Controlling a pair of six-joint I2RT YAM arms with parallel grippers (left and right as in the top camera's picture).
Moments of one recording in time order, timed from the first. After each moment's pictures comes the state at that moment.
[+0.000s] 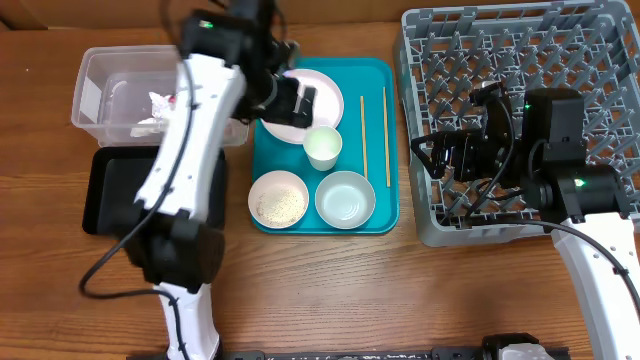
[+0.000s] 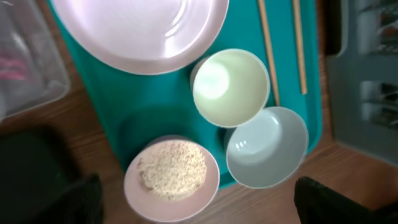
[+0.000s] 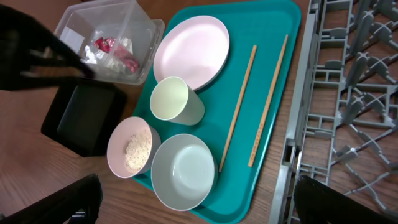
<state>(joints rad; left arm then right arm) -0.28 2.10 2.17 -1.47 0.21 -0.05 0.07 1.25 1.20 -0.78 -0.54 0.10</state>
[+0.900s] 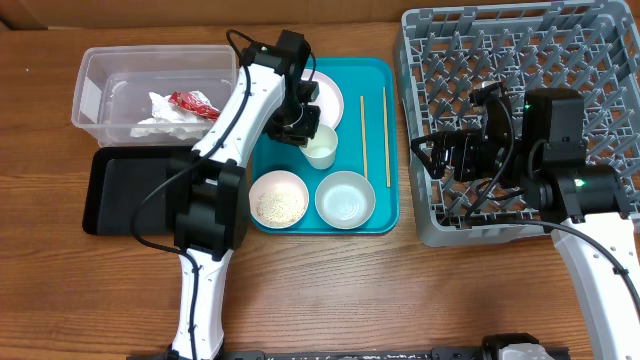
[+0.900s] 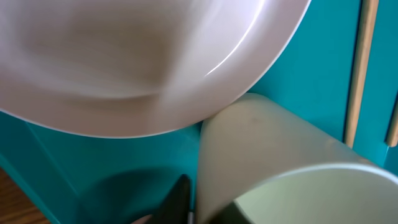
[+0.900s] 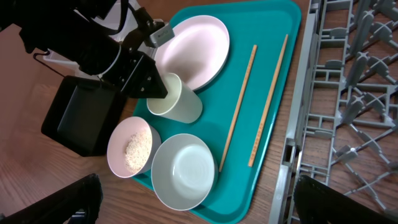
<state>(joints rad) -0.32 2.34 2.09 -1.29 0.18 -0.11 0.07 1.25 1.20 -0.78 -0.54 0.10</state>
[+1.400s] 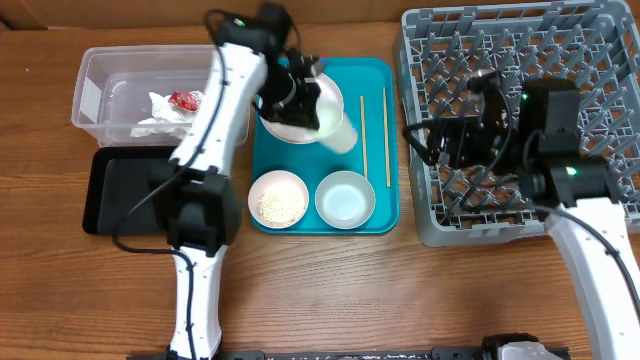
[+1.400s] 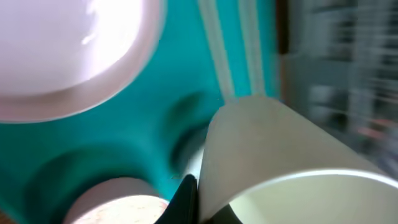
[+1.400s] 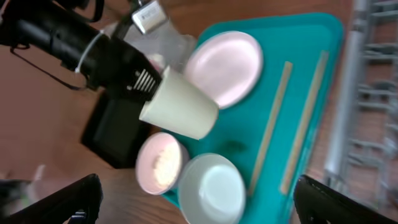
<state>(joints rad) -0.24 2.35 2.38 -1.55 0.57 0.05 0.07 1.32 1.20 -0.63 -0.68 0.18</state>
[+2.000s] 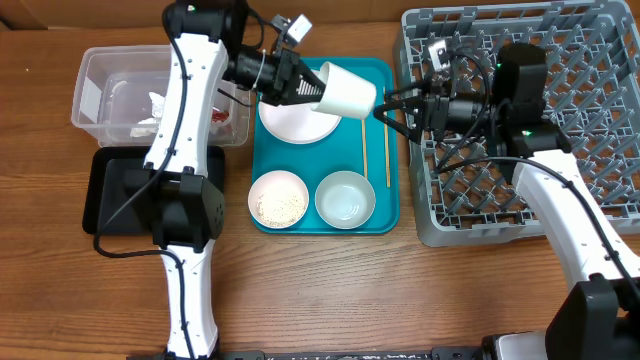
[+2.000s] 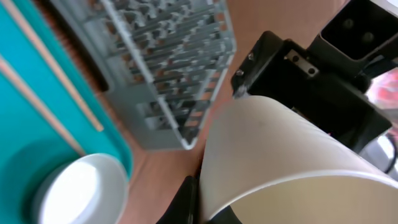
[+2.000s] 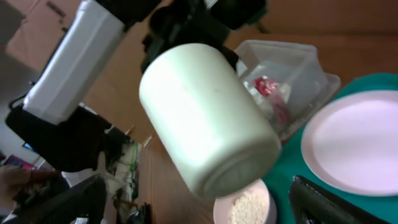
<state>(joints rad) -0.15 2.35 2.47 -1.69 1.20 0.27 0.10 1.58 1.20 -0.04 -1.23 0.30</state>
